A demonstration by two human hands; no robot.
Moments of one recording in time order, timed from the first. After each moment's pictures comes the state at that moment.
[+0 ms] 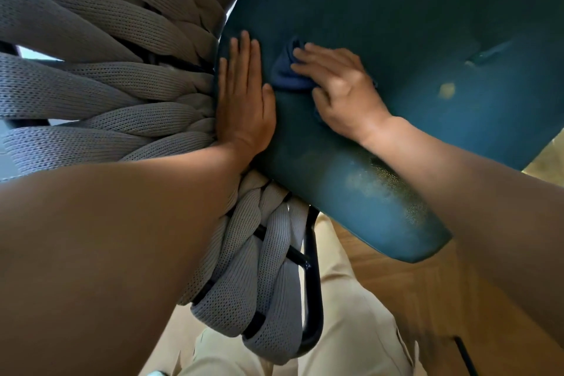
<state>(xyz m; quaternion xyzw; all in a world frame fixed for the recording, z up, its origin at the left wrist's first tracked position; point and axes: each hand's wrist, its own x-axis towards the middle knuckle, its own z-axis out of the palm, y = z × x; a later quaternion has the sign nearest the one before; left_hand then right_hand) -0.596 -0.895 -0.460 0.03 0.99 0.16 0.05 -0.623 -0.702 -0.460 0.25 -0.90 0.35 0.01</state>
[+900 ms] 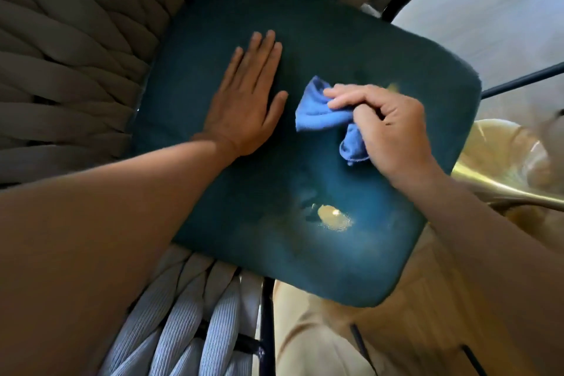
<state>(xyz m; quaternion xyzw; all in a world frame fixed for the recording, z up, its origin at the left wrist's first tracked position) -0.712 -0.788 -0.452 0.31 0.93 0.18 0.05 -0.625 -0.576 -0.384 -0.14 -0.81 0.57 -0.02</state>
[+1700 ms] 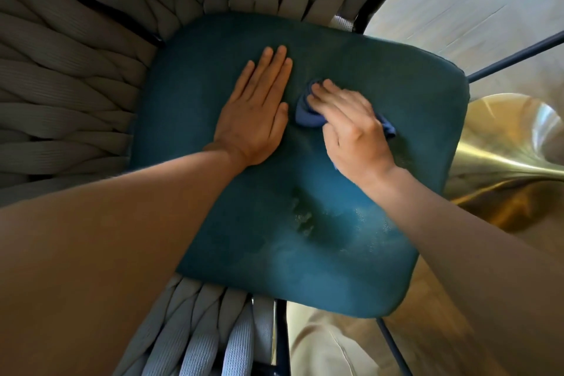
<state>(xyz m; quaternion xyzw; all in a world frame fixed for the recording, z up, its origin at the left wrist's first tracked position) -0.744 -0.738 -0.462 0.39 0.90 0.15 0.08 -0.644 -0.557 -0.465 0.02 -0.95 0.26 0.15</state>
